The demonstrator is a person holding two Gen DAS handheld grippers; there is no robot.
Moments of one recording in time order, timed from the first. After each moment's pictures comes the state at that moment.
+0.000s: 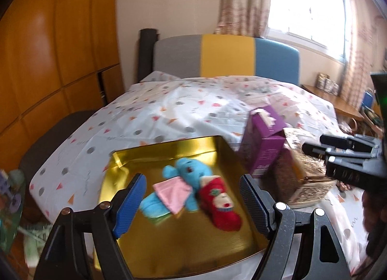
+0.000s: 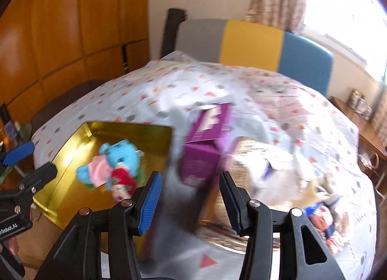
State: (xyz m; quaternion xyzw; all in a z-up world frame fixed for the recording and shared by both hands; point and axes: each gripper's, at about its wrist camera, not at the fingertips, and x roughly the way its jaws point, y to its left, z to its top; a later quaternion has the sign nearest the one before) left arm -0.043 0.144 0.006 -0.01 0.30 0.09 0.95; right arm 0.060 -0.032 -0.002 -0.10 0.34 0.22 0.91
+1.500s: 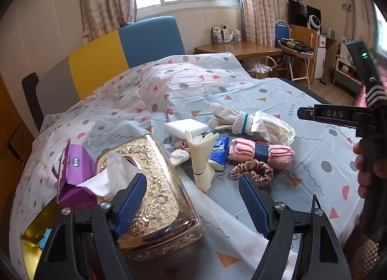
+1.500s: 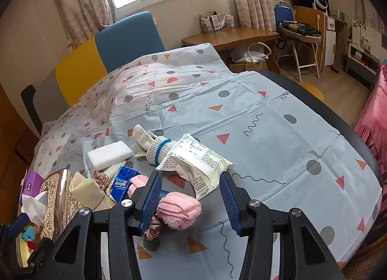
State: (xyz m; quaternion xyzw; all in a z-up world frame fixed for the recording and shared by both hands) left arm 0.069 -0.125 -0.017 0.15 0.34 -0.16 0.91; right arm 0.084 -0.368 -0.043 0.19 0.37 -0.09 0.91
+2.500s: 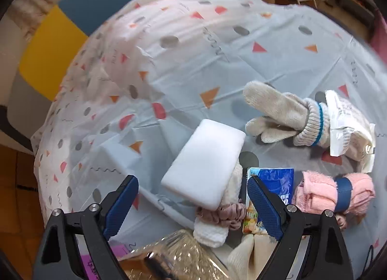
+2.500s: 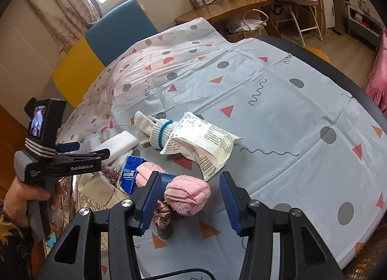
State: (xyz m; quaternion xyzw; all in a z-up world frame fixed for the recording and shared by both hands) left arm 0.289 -0.201 -0.079 0.31 0.52 -0.14 0.78; right arm 0.089 -0.384 -0.062 0.28 0.42 -0.06 0.86
